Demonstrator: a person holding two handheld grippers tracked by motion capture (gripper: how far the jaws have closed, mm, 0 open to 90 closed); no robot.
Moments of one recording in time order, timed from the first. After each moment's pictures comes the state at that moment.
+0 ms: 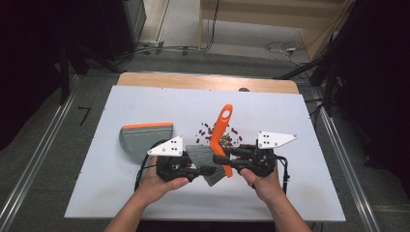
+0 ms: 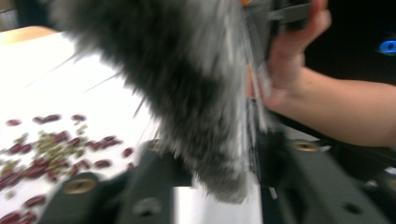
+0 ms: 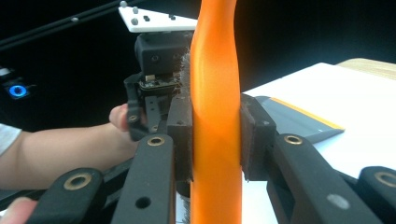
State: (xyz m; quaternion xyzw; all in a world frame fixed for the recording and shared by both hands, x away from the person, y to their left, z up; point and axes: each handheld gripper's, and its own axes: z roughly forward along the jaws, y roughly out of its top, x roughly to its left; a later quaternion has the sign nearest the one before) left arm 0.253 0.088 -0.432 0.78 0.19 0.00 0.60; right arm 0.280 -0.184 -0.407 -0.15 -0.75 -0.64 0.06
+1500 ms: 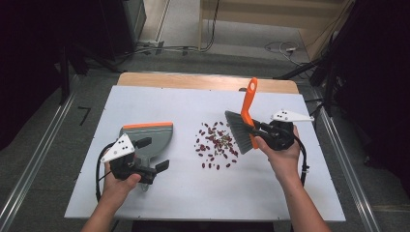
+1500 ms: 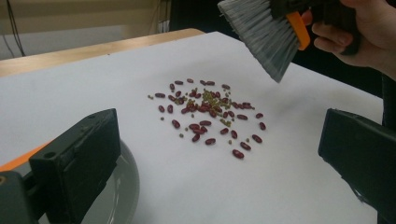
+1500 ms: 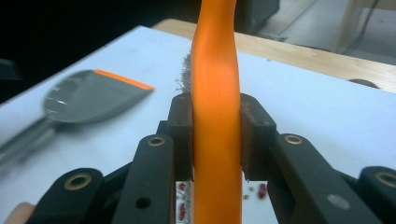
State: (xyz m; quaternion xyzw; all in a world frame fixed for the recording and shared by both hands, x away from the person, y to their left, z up) left arm 0.227 0.192 -0.446 0.73 0.35 0.16 0.57; right arm 0.336 -0.227 -0.394 -0.37 -0.78 -0.49 -0.15
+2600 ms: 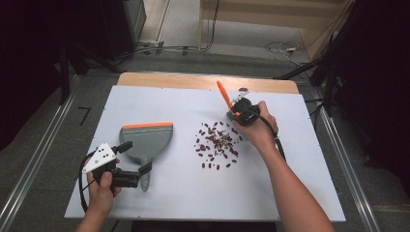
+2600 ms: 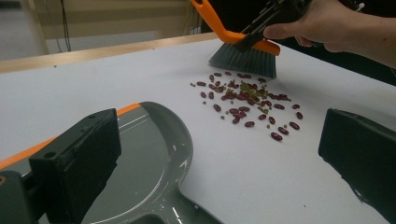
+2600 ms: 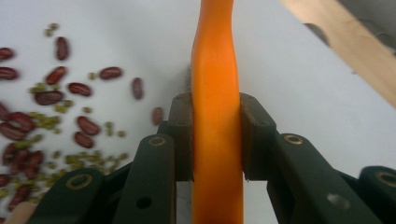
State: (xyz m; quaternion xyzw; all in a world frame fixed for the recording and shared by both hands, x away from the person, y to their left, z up) left arm 0.215 0.227 -0.463 0.70 0.38 0.21 0.56; right arm 0.438 -0.145 -0.438 -0.37 -0.88 -0.18 -0.25
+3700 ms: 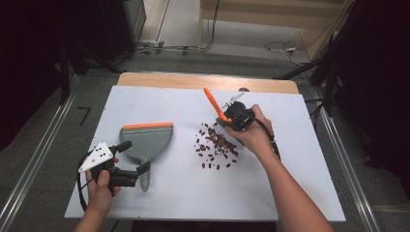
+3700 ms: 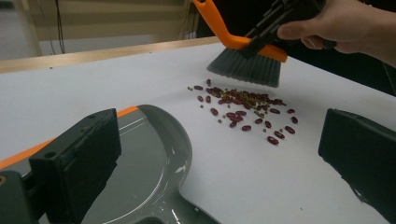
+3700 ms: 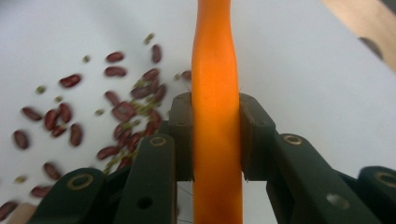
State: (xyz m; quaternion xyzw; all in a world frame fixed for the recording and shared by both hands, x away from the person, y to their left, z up) left arm 0.217 0.231 -0.464 0.70 0.38 0.20 0.58; right arm 0.415 -0.129 -0.417 -0.34 -0.90 -0.20 -0.20
